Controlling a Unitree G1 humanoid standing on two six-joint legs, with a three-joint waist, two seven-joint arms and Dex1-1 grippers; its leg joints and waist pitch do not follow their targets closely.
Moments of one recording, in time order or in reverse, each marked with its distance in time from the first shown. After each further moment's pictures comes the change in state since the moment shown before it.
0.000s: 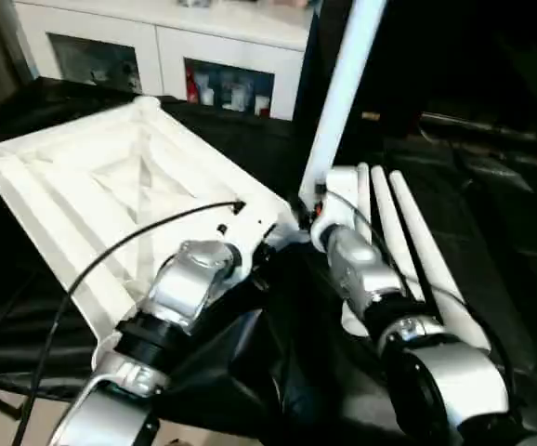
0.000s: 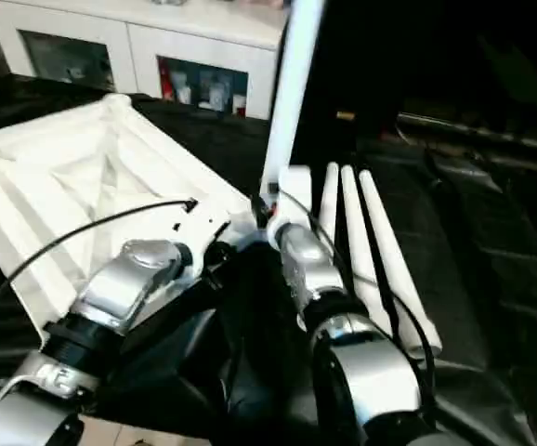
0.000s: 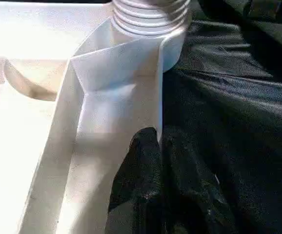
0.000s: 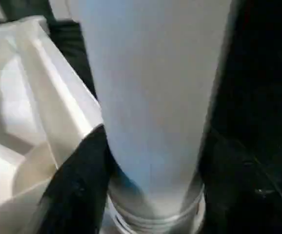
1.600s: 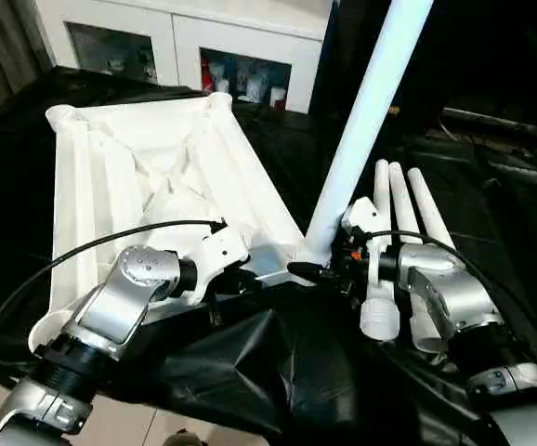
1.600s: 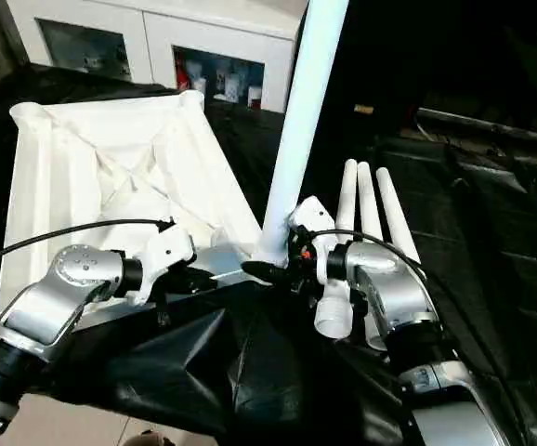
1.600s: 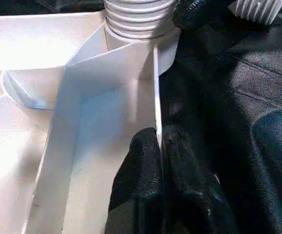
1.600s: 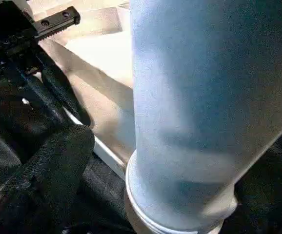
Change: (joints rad) left arm 0.145 0.309 -0.076 -0.168 -0.087 -0.299 -0.481; right arm 0.305 -0.362 0.239 -0.631 0.000 0.296 0.879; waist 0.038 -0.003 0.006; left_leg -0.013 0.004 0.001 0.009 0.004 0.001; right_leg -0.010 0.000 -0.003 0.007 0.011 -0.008
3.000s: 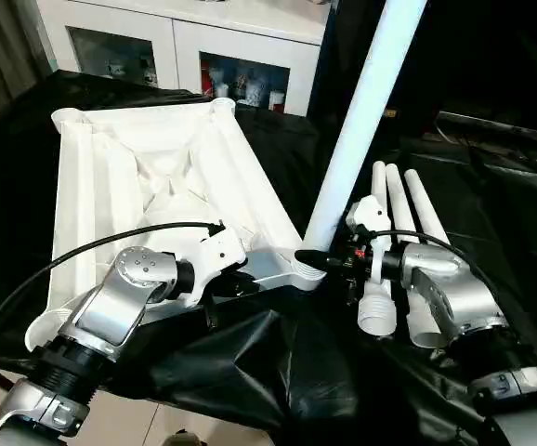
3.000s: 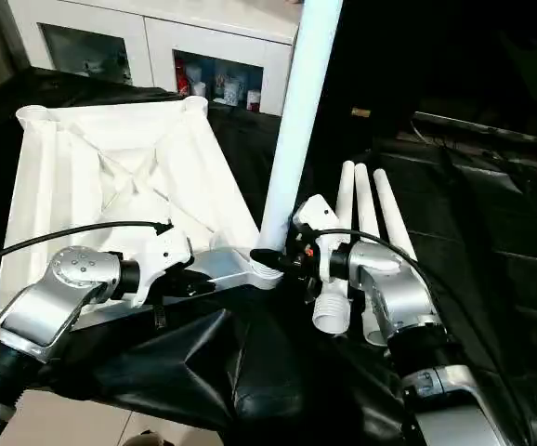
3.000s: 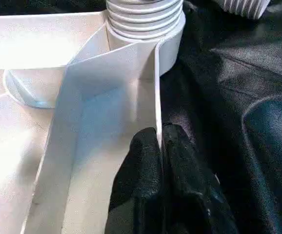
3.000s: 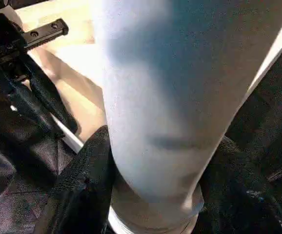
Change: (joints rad) left arm 0.007 0.011 0.000 0.004 0.001 -0.005 -0.011; right arm 0.020 -0.001 -0.009 -0.014 0.011 -0.017 -0.038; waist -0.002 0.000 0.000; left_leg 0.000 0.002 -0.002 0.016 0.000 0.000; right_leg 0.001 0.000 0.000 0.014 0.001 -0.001
